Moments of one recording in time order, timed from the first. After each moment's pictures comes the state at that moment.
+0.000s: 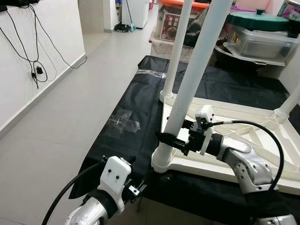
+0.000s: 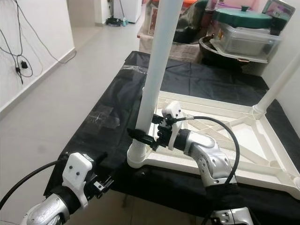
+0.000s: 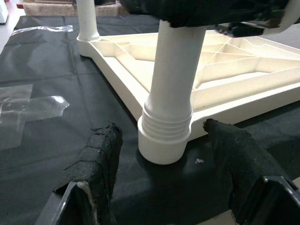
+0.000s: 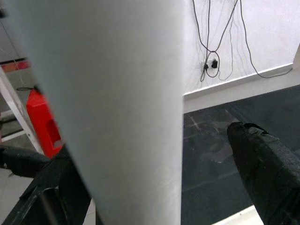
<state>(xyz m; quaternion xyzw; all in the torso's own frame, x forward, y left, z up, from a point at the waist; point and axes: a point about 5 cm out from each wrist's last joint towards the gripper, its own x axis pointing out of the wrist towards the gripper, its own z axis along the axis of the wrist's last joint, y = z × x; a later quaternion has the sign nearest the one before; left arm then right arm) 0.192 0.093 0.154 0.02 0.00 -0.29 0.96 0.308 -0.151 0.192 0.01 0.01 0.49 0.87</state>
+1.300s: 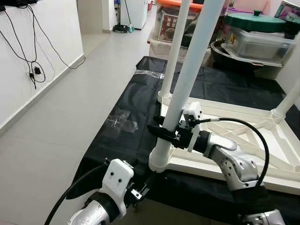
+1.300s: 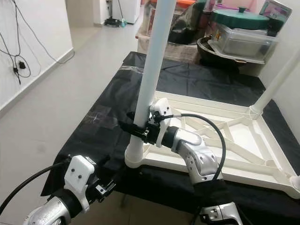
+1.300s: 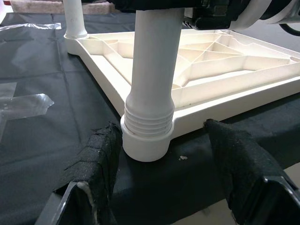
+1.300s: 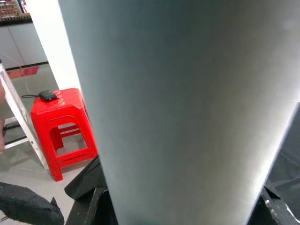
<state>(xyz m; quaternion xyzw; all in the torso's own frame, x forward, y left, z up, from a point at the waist) 0.188 0.090 0.151 0.02 0.01 -0.30 0.95 0.313 -0.125 0.195 0.03 -0.01 0.49 0.87</state>
